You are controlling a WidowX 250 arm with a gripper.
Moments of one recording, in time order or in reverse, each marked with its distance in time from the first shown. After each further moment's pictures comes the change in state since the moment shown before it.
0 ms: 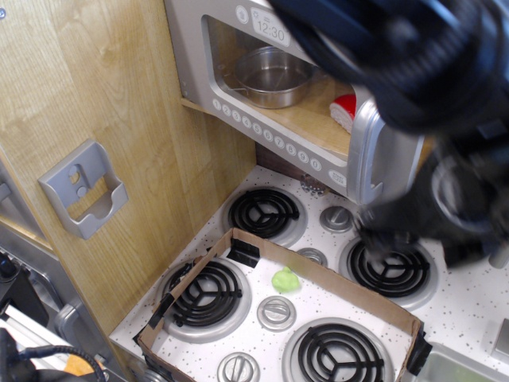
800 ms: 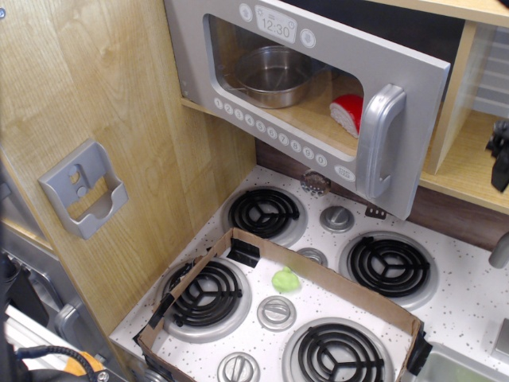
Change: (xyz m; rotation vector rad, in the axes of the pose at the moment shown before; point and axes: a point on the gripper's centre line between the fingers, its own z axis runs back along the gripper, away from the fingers) arm 0.064 -0.099 -0.008 -0.186 0.011 -0.510
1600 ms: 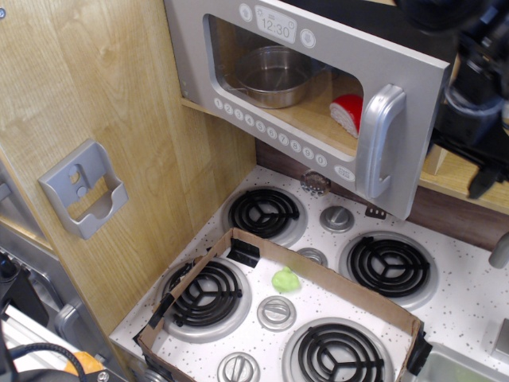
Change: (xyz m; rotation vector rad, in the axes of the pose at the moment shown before) arm -0.001 0.077 -0.025 -0.022 0.035 -0.140
